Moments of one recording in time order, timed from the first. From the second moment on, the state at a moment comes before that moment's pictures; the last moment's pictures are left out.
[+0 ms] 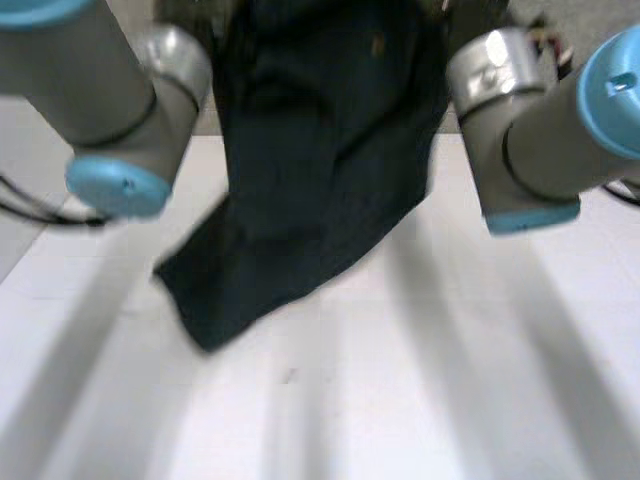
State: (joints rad) left arm 4.18 -2.19 -0.61 3.15 -1.61 3.35; right arm 2.11 -1.10 1.04 -0.64 1.48 2.53; left_hand 1.12 1.19 1.19 1.20 0.94; right_hand 0.97 1.17 1.18 1.19 0.96
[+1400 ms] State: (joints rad) left arm 4.30 -1.80 -1.84 3.02 -1.45 2.72; right arm 1.98 -1.29 1.83 -0.27 1.47 2.94; left_hand 0.41 0.39 0.39 0.39 0.21; right_hand 0.98 1.17 1.19 1.19 0.98
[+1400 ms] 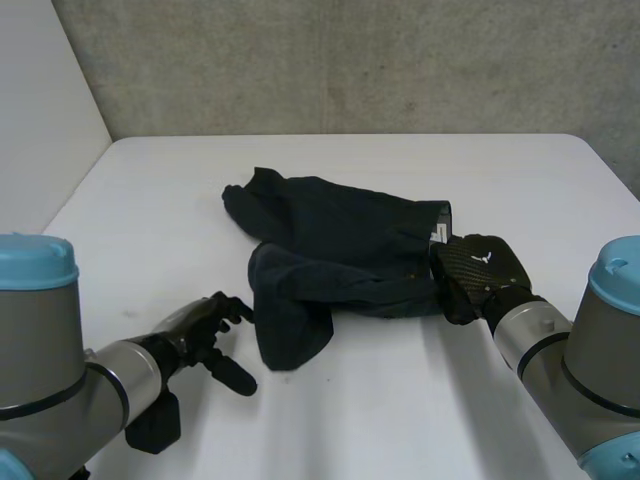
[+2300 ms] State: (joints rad) left arm 4.23 -1.73 -1.41 2.86 -1.69 3.40; right arm 1.98 -1.51 1.62 -0.09 1.46 2.58; left_hand 1.14 1.19 1.19 1.19 0.97; right_hand 0.98 1.17 1.19 1.19 0.98
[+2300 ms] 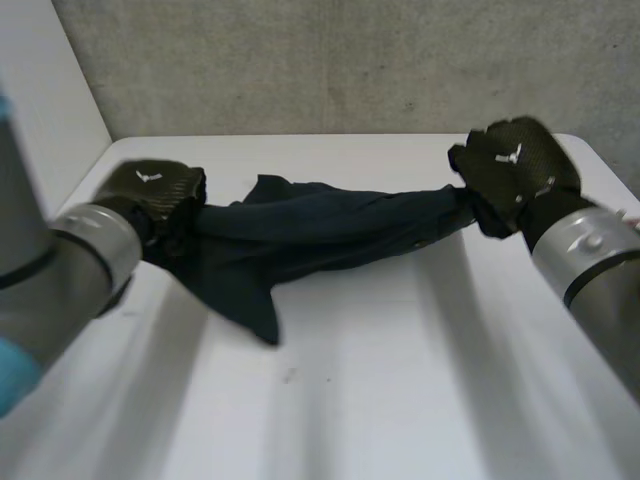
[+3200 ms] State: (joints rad) left arm 4.17 -2.17 -0.62 3.66 -1.81 3.94; right arm 2.00 -1.13 0.93 -0.46 1.55 2.50; left_hand 1.14 1.20 1.19 1.20 0.99; right_hand 0.98 1.17 1.19 1.19 0.98
